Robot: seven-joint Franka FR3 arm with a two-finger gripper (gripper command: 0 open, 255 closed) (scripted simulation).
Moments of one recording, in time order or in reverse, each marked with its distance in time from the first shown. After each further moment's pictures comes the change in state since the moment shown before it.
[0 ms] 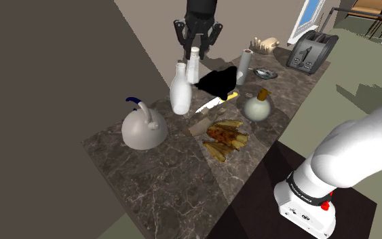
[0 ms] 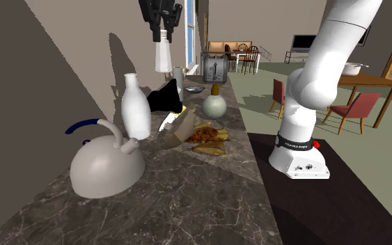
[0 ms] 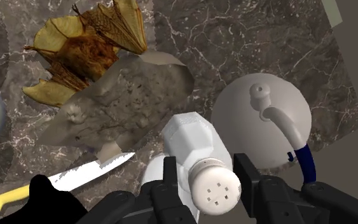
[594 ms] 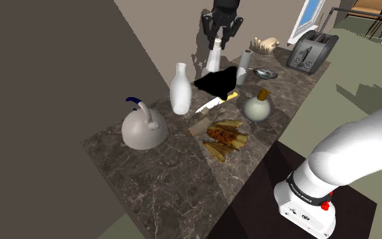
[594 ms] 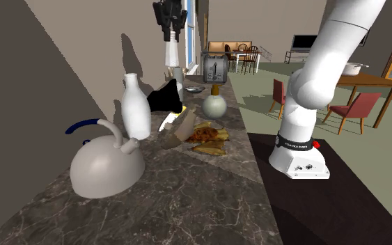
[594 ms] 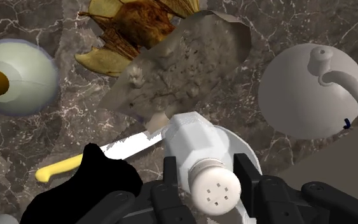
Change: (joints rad) arm -0.077 -0.019 -0.148 -0.028 -0.024 -0.013 -0.223
